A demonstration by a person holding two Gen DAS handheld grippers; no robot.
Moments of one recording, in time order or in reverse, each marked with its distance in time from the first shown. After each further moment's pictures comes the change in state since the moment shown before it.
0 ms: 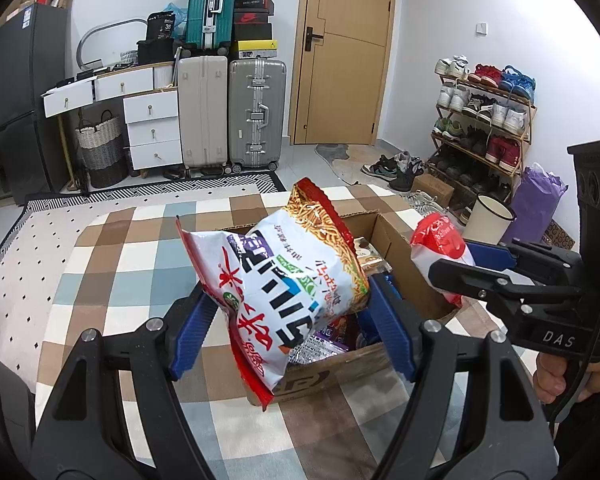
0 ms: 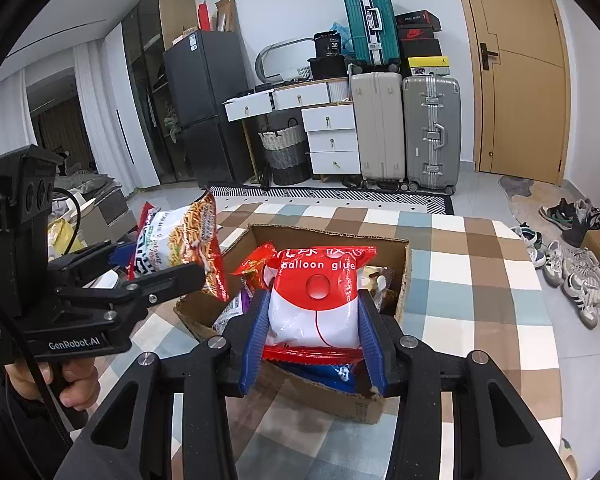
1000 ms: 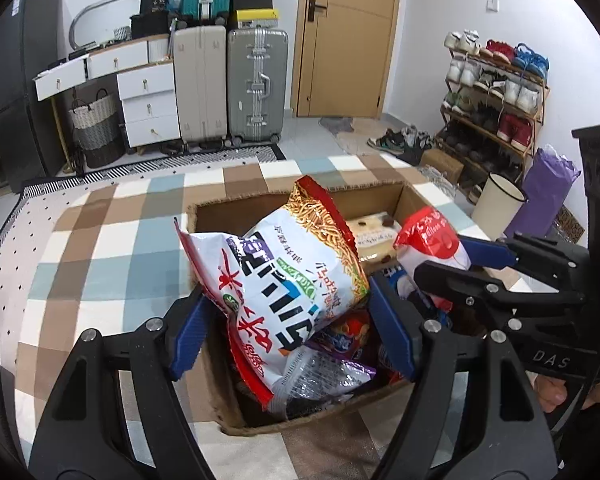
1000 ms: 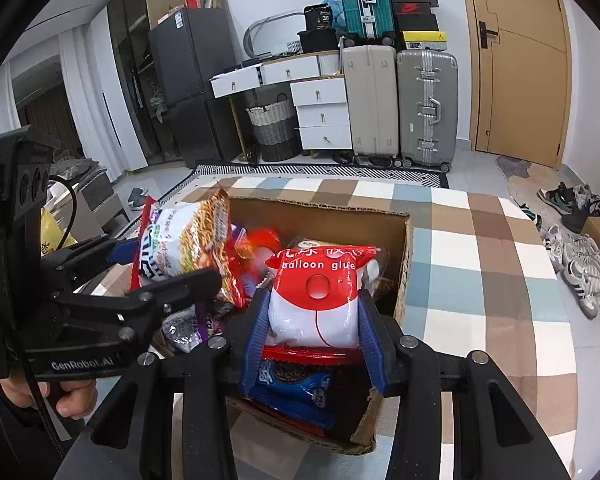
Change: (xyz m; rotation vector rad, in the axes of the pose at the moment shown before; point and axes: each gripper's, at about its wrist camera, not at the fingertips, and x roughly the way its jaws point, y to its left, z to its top) left arm 0.100 0.012 -0.003 0.002 0.113 0.008; right arm 0.069 -0.026 -0.003 0.012 0.091 -0.033
